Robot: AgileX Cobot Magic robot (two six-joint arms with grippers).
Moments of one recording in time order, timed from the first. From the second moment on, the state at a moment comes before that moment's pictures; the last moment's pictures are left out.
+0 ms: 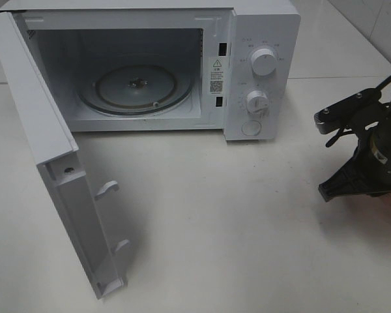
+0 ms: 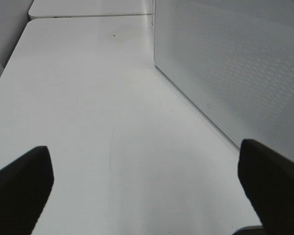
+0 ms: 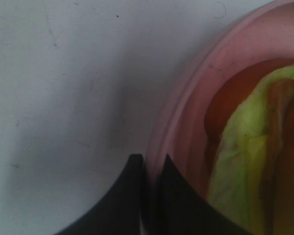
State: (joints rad) left arm 0.01 0.00 -0.50 -0.06 1.04 0.05; right arm 0.37 1.63 -0.70 -0.80 0.53 0.74
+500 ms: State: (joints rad) left arm 0.01 0.00 -0.50 -0.06 1.04 0.05; right arm 0.32 1.79 -0.70 -0.98 0.49 1.00
